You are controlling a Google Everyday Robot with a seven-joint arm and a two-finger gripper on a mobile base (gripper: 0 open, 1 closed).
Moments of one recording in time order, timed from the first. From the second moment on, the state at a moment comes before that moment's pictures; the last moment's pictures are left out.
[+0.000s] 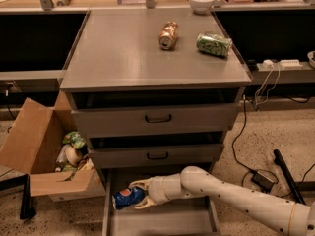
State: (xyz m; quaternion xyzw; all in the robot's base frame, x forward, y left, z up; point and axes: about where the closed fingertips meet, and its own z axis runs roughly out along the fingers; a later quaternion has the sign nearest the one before) arm 0.482 0.067 0.413 -0.72 0.48 0.23 0.44
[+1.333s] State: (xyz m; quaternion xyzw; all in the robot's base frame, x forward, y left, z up) arm 0.490 0.049 0.545 -0.72 0.43 0.21 0.51
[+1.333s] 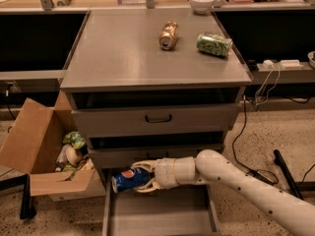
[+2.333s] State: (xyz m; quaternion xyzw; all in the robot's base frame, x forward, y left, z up) arm 0.499 0.078 0.697 -0.79 0.36 0.11 0.48
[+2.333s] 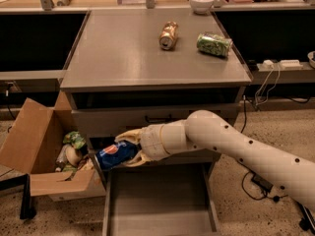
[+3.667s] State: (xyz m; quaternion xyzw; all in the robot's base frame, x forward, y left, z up) arm 0.521 0.063 0.814 -0.80 0.39 0.06 0.46
